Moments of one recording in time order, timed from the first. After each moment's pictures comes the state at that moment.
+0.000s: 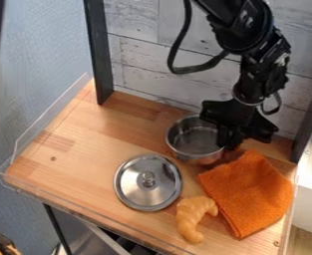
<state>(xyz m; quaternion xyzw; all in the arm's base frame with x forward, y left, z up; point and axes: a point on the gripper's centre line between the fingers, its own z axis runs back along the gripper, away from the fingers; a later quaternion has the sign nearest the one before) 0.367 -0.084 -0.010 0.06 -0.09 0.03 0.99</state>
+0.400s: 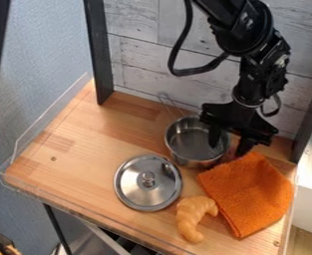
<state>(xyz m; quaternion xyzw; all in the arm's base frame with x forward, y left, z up) 0.365 -0.086 -0.011 0.06 -0.08 0.04 0.99</state>
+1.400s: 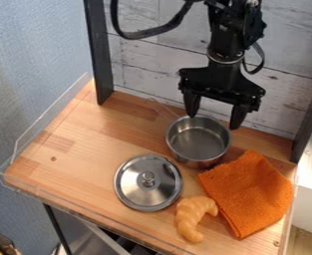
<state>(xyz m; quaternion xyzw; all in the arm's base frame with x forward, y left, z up) 0.345 -0.062 0.059 0.02 -0.11 0.04 0.99</state>
